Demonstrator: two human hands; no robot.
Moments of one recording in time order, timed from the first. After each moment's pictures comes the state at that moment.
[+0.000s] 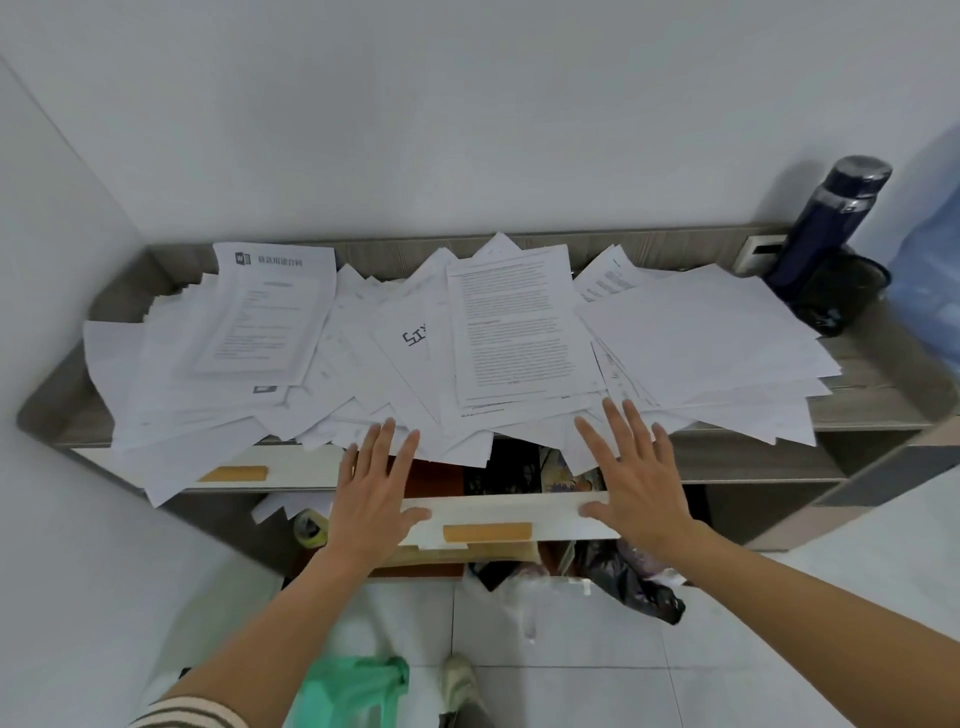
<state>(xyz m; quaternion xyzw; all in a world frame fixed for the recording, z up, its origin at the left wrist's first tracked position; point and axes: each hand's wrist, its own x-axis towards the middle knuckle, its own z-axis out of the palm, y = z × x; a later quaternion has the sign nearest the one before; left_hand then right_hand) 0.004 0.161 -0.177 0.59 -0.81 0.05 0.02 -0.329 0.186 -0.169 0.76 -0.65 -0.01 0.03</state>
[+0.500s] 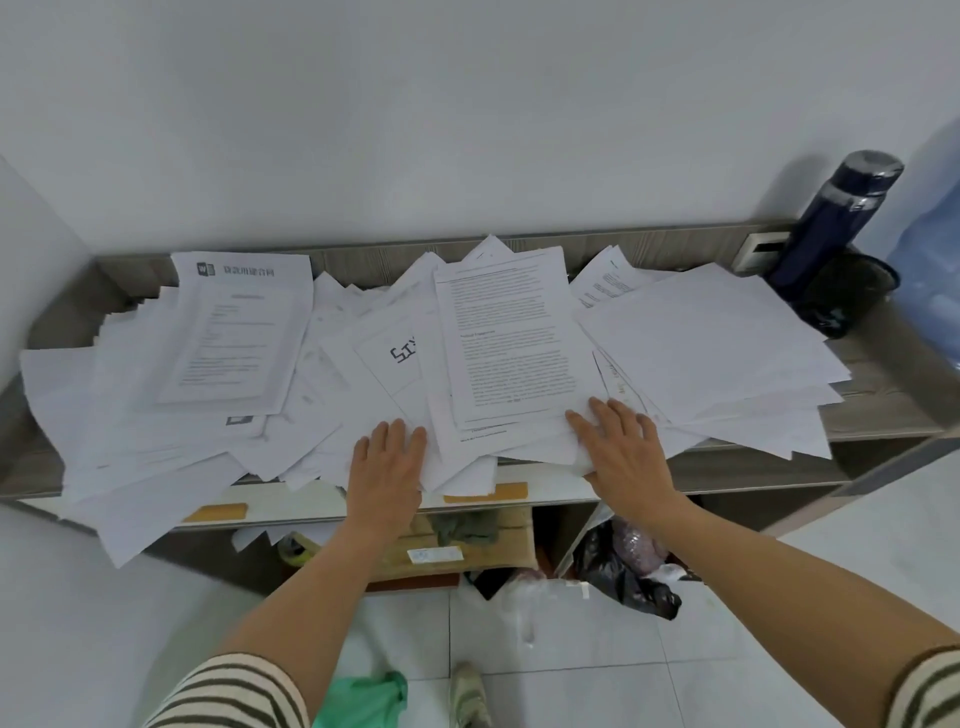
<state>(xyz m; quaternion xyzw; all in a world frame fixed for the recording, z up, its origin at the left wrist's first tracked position) -0.013 0.090 -0.182 0.59 -0.80 0.05 -0.05 -0.319 0.123 -0.185 0.73 -0.68 -0.06 0.02</state>
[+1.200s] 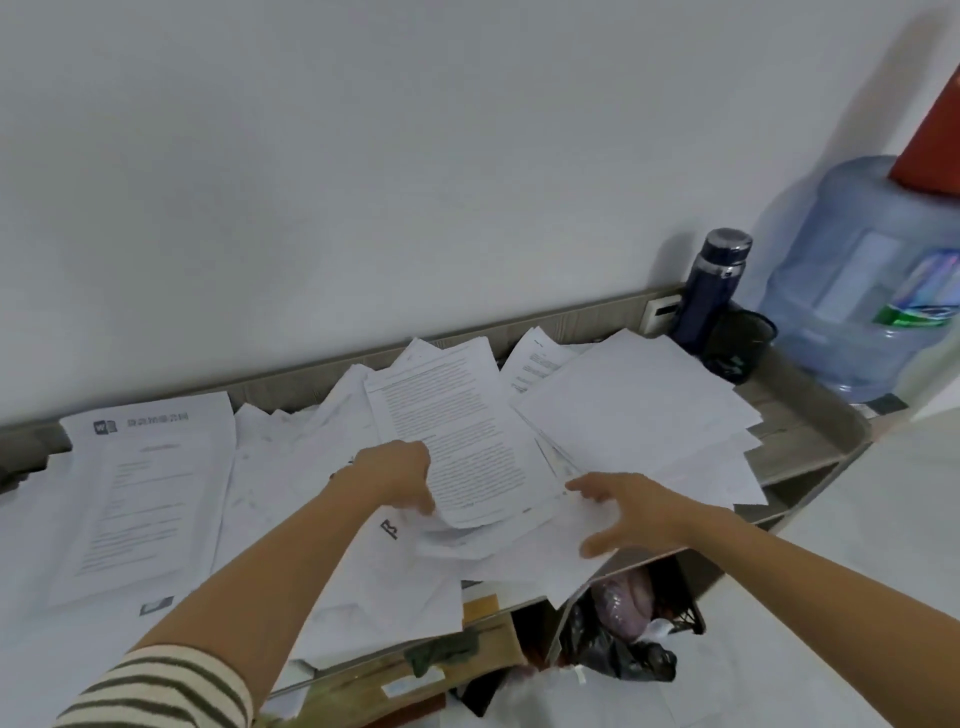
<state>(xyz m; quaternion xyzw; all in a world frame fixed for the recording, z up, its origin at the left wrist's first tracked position) -0.095 -0.038 -0.050 0.49 -0.83 -0.16 -0.21 -0.376 0.101 -0.096 0.63 -0.69 0.05 -0.36</state>
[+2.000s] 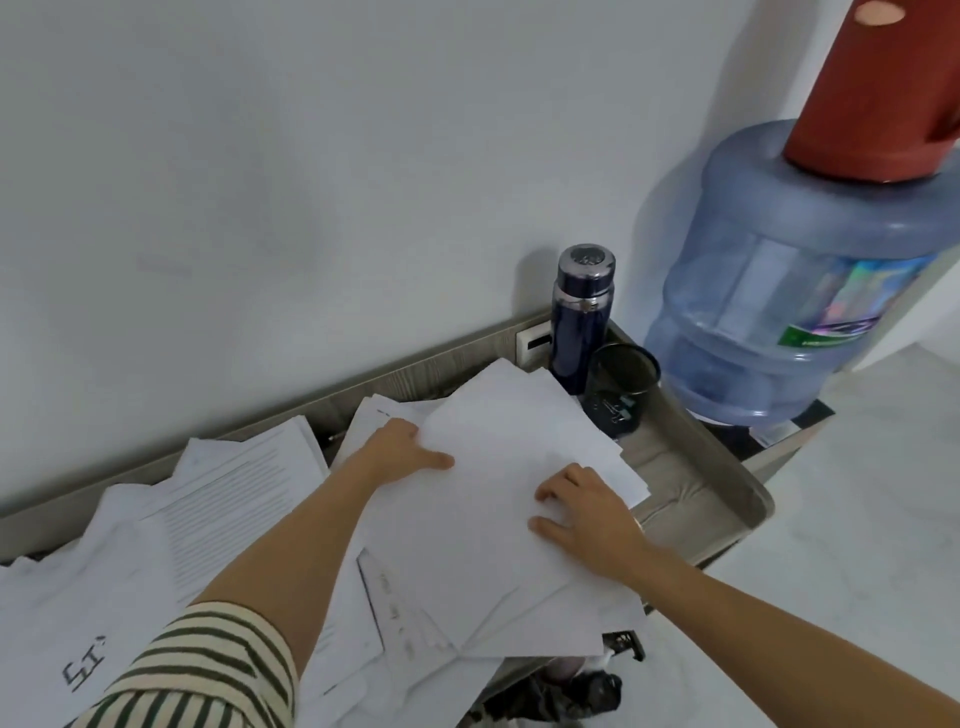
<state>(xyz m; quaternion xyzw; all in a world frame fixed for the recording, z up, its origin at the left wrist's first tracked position) -0.388 -0.161 -0.109 0.55 -0.74 -0.39 -0.06 -0.582 0.041 -0.164 0.60 -0.76 0.19 -0.19</state>
